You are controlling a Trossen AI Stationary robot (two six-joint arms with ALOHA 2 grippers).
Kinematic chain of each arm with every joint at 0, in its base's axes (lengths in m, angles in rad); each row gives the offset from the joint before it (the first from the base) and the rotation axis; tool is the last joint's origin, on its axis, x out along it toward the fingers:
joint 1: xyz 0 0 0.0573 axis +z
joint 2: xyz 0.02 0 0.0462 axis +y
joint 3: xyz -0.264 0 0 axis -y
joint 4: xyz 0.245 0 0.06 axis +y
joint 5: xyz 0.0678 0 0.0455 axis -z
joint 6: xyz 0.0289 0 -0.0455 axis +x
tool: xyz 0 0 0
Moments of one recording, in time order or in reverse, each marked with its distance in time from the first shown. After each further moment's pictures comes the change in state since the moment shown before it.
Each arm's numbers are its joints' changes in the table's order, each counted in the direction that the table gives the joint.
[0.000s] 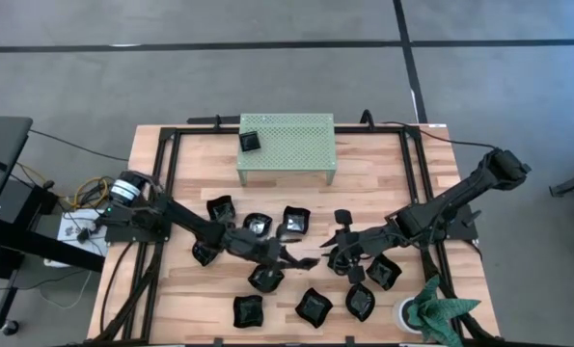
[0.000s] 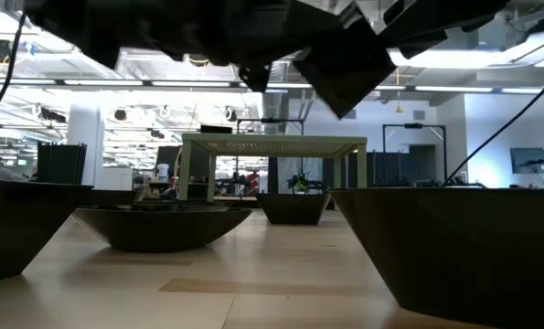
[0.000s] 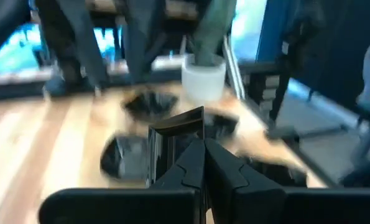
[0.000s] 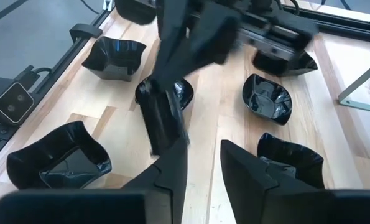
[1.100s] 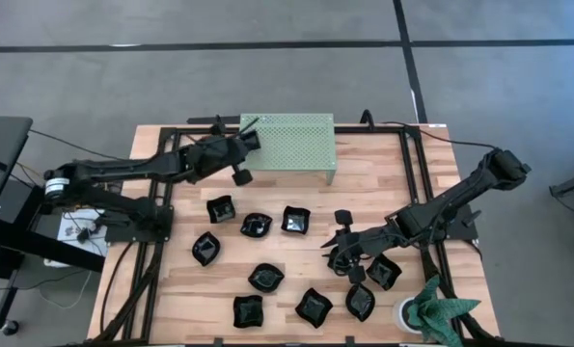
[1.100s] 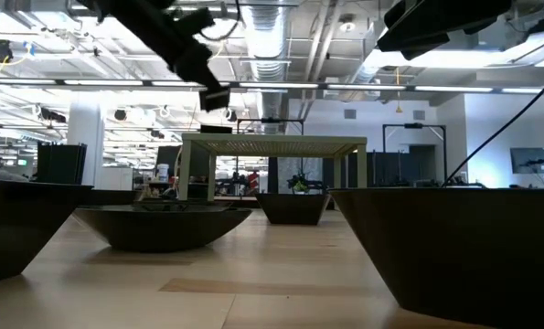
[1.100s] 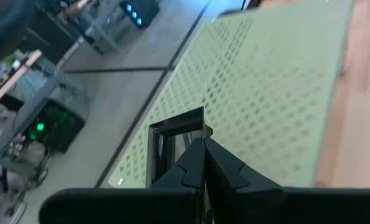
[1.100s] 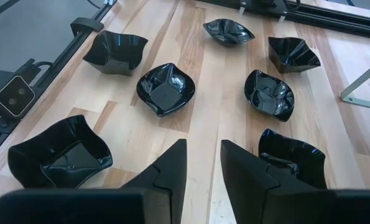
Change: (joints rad) left arm 0.634 -0.604 0.018 0.910 -0.400 0.365; right arm 0.000 0.000 0.000 0.016 -0.007 -0.003
